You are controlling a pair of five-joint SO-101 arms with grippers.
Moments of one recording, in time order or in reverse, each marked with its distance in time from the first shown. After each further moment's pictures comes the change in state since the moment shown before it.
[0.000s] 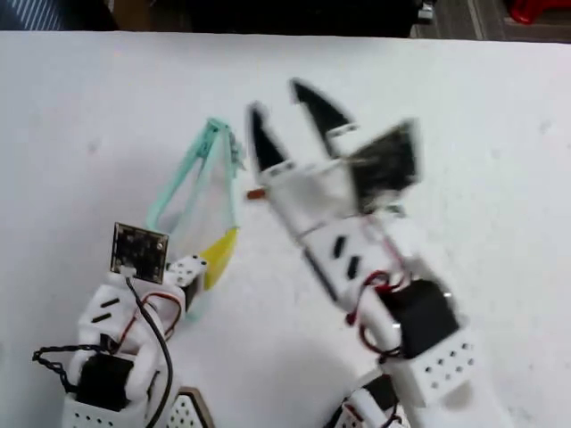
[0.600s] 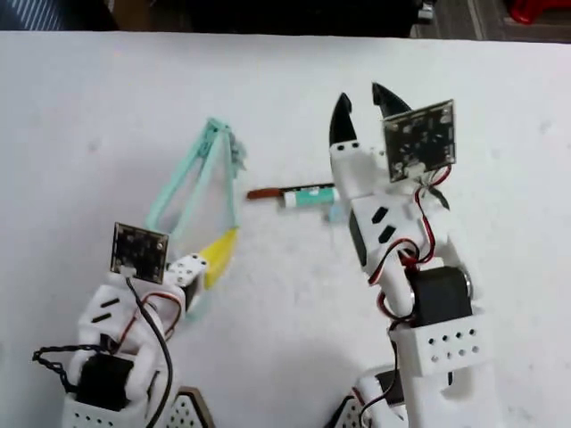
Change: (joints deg) left arm 0.0 0.0 0.0 0.0 0.0; right arm 14.0 -0.1 7.8 0.5 9.0
